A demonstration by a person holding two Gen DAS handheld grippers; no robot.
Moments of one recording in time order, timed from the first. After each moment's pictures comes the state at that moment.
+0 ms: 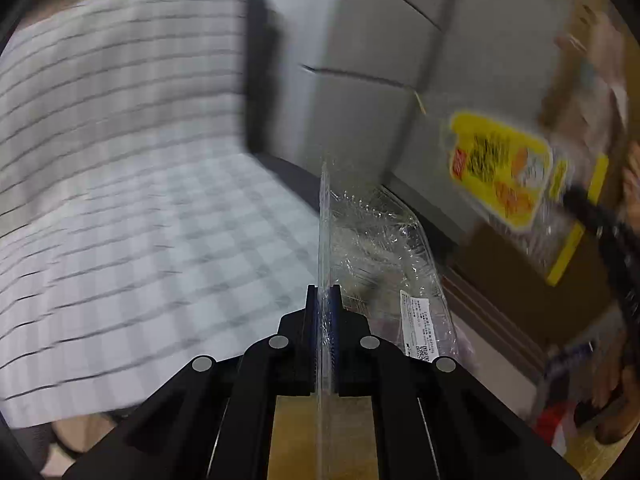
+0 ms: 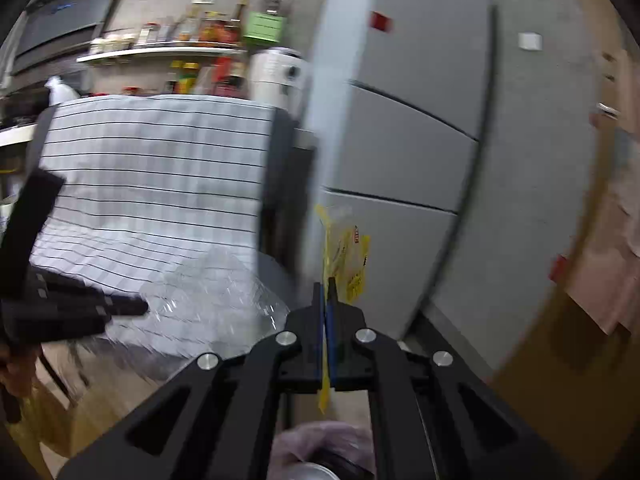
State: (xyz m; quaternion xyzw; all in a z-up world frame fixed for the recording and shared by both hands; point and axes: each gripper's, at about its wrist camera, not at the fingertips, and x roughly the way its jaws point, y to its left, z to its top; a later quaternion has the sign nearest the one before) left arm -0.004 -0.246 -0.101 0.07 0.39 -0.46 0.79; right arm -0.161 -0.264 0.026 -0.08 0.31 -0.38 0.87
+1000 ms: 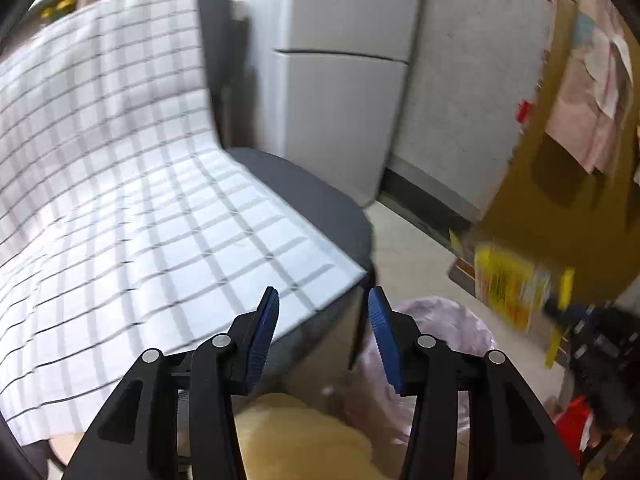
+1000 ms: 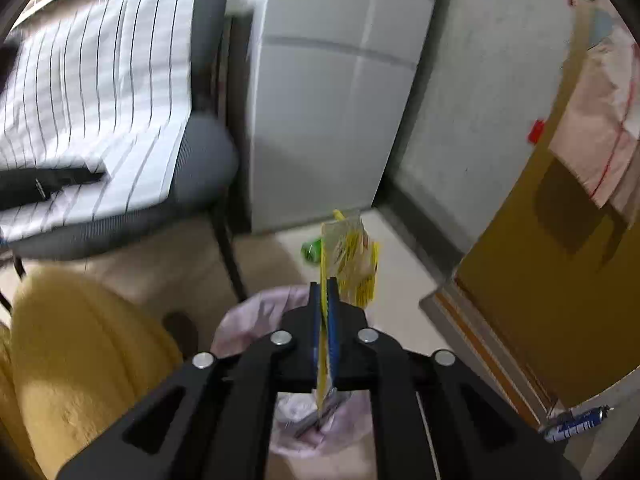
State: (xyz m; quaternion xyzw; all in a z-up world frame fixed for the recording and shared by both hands) left arm -0.004 -0.275 -0.115 0.11 0.37 -0.44 0.81; right arm -0.223 -0.312 -0.073 0.04 0.48 -0.43 0.76
